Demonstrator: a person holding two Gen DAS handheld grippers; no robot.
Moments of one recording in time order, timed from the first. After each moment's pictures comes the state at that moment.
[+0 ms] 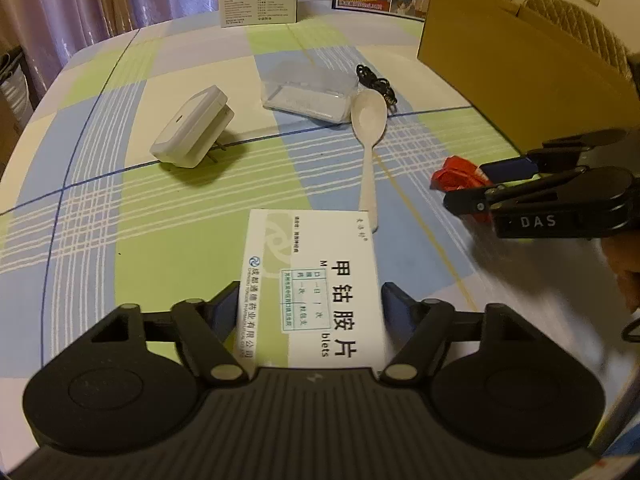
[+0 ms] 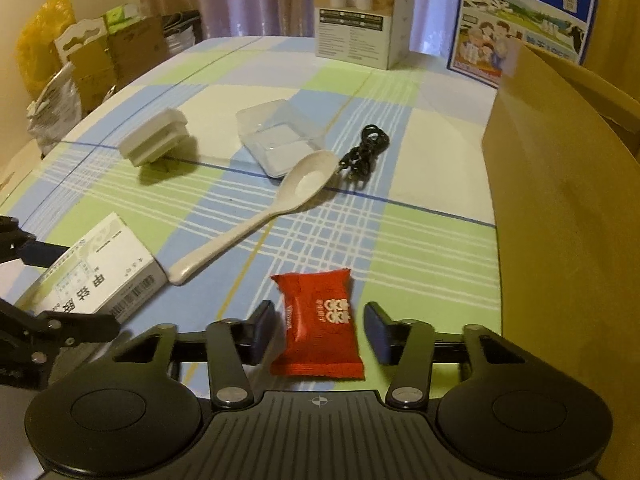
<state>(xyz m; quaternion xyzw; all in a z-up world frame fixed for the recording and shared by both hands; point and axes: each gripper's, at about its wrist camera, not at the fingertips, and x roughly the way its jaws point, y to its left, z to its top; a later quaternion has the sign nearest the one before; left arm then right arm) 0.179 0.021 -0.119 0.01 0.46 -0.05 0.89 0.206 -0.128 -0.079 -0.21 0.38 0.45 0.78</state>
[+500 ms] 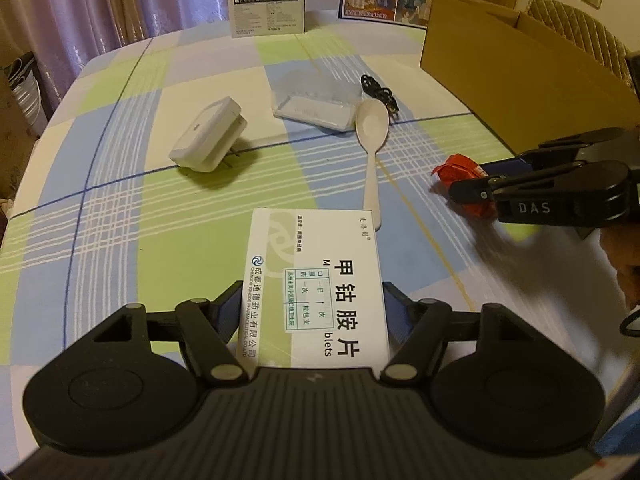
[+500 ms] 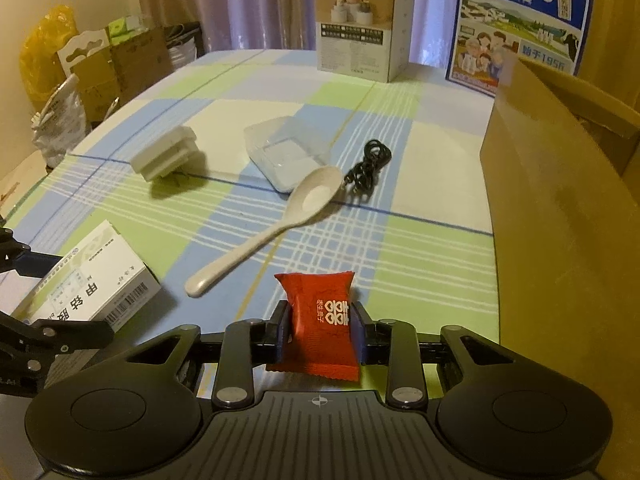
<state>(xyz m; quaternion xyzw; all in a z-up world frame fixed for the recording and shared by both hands) 0.160 0.021 -0.099 0.01 0.45 -0.04 0.89 0.200 -0.132 -0.065 -0.19 0.37 0.45 0.79</state>
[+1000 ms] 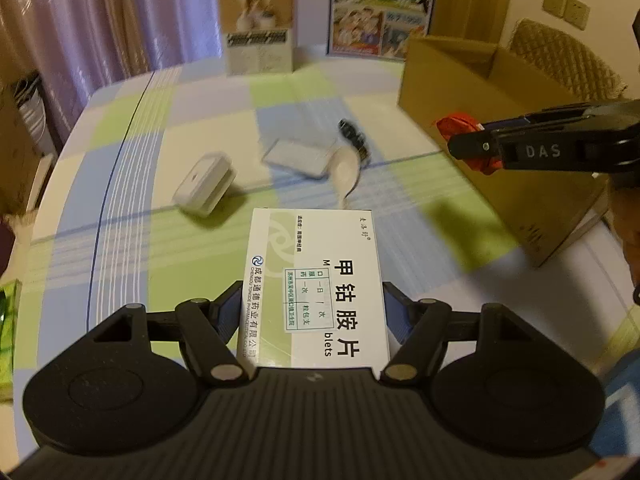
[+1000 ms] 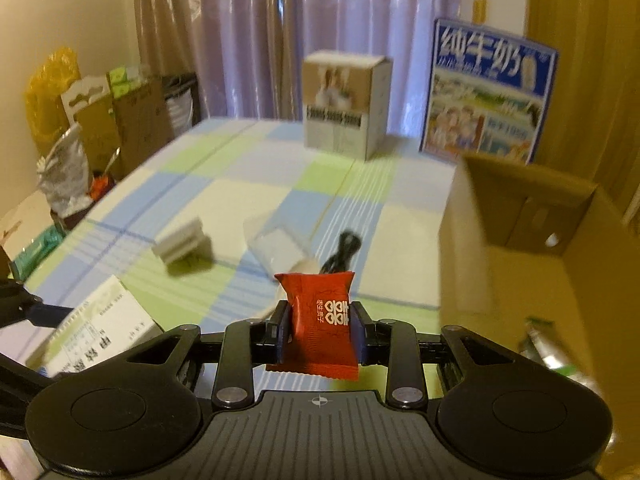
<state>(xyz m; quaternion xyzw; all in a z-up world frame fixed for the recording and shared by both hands) 0.144 -0.008 -0.042 0.02 0.42 -0.05 0.91 0.195 -0.160 0.026 -0.16 0.31 0.45 0.82</state>
